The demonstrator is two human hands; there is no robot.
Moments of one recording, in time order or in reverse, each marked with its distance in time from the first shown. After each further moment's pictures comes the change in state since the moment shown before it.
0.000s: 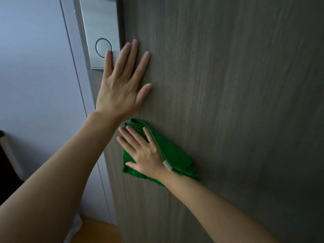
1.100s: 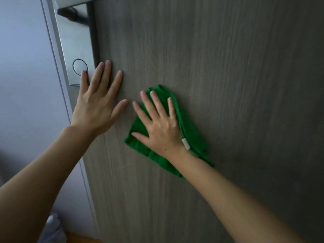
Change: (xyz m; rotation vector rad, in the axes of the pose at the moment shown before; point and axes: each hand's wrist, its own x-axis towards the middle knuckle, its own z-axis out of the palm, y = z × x) left_hand -0.001 0.010 -0.015 -0.013 -0.085 -0.063; right_hand 0.010 0.124 -0.065 -0.057 0.169 0.196
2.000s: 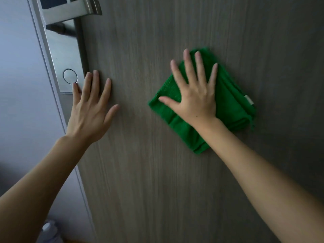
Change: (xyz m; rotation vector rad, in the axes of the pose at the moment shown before) left_hand -0.003 0.011 -0.008 -0.119 -0.096 -0.071; right_hand 0.028 0.116 -0.047 -0.102 0.100 0.197
